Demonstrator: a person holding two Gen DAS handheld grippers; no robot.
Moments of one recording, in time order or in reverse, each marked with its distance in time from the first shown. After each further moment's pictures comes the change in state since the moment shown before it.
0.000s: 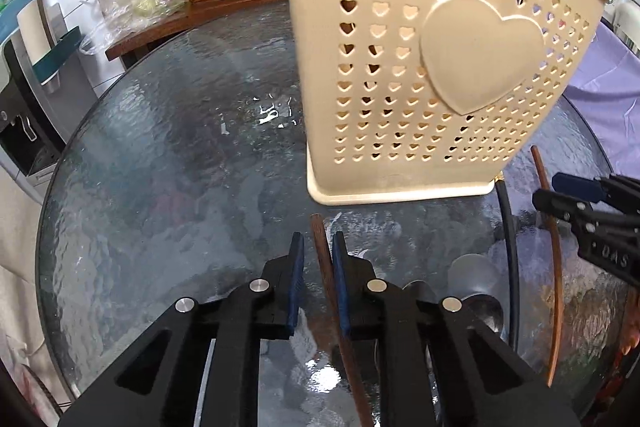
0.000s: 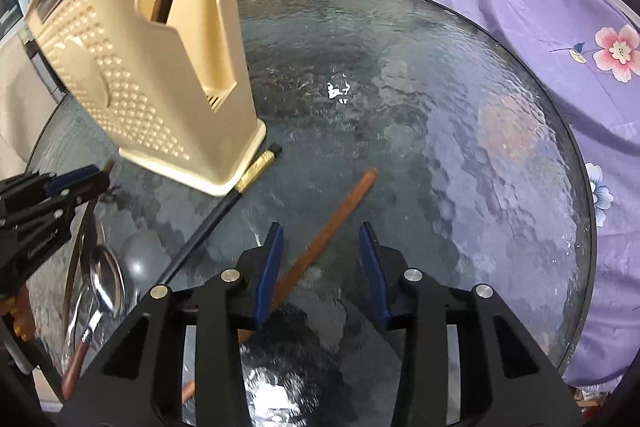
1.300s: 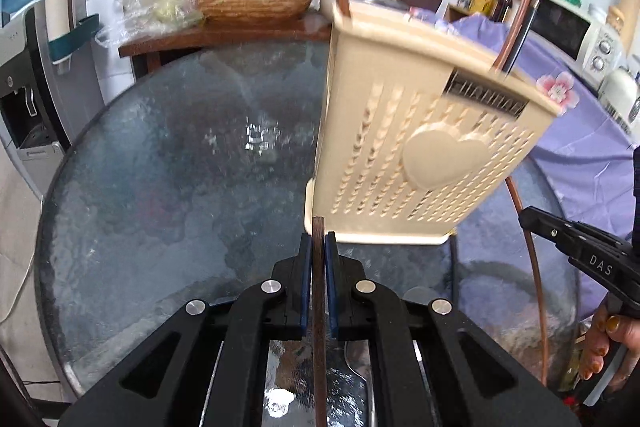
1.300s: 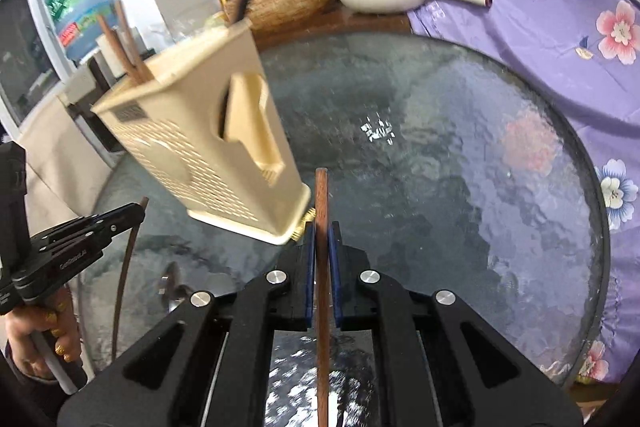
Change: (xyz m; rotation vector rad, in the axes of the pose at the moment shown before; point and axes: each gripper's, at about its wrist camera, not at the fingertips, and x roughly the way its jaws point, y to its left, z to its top) left arm -0.053 0.016 0.009 -0.148 -0.143 -0.102; right arm -0.057 -0.015 -0.005 0.104 -0.191 0.206
